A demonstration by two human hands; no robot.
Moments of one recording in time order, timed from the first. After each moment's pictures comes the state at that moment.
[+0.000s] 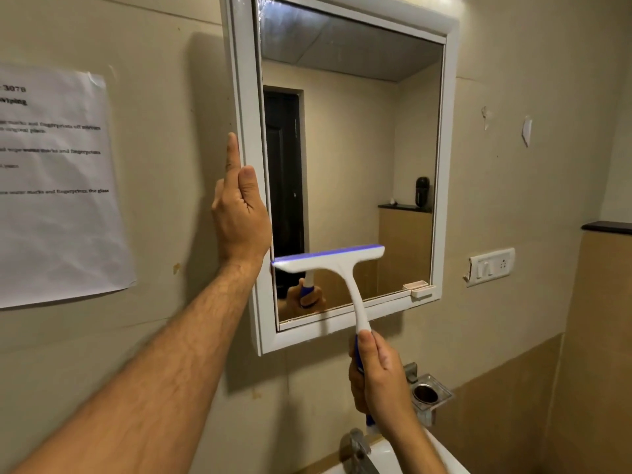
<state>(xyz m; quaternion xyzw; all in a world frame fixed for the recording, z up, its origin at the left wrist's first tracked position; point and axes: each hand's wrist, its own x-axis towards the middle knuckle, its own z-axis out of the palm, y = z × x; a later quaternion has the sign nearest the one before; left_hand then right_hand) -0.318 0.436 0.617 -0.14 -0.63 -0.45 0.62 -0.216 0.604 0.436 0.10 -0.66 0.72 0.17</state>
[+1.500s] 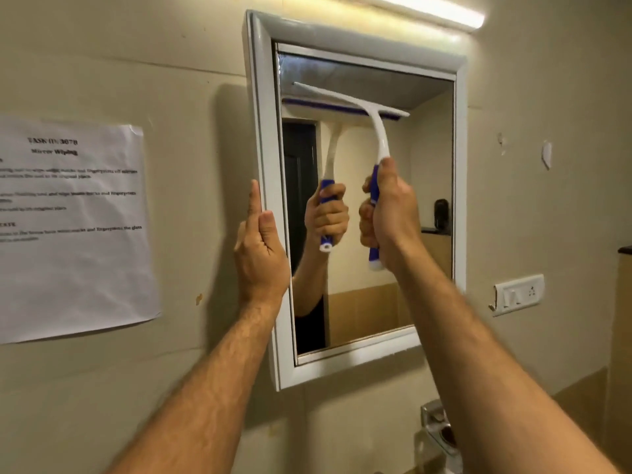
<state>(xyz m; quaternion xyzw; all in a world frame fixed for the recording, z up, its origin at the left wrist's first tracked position) -0.311 0.437 0.608 -0.13 -0.64 -0.45 0.61 -0.252 0.591 0.668 0.15 -0.62 0.69 0.34</state>
